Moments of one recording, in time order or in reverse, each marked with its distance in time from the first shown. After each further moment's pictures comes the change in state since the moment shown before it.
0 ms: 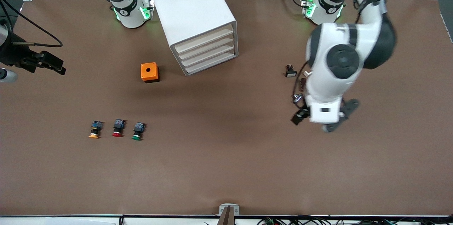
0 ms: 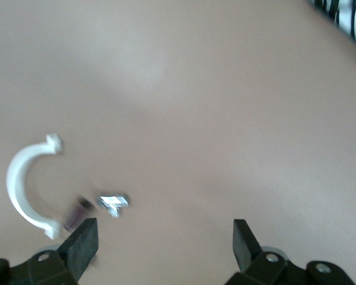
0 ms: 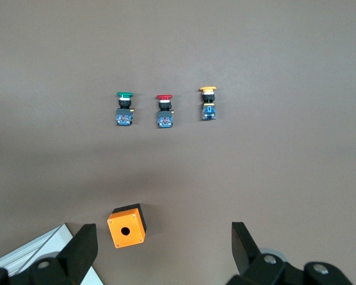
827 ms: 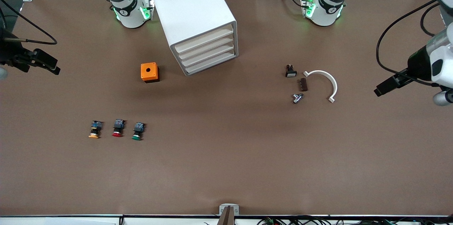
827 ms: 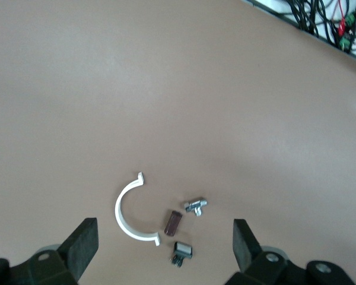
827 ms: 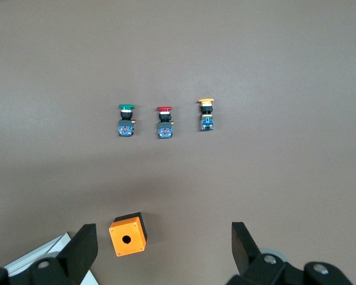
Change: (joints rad) left arm 0.040 -0.253 0.207 -0.001 0.022 -0.219 0.512; right arm 0.000 -0.003 -0.004 0.030 -0.003 0.009 0.002
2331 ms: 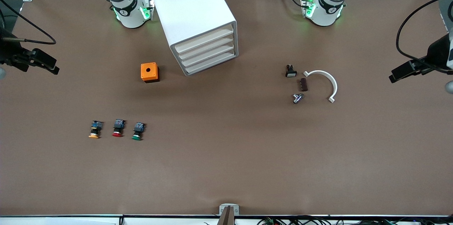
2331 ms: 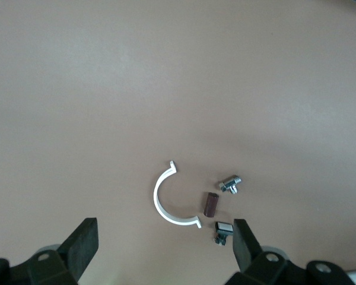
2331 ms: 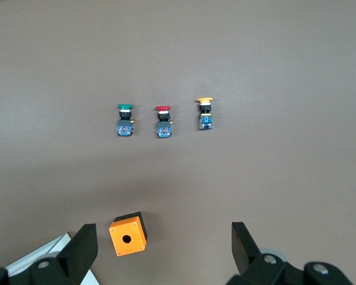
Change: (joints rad) left arm 0.570 -0.224 -0.714 -0.031 0.294 -0.035 0.059; right arm 0.000 0.000 -0.002 0.001 -0.001 -0.004 0.007
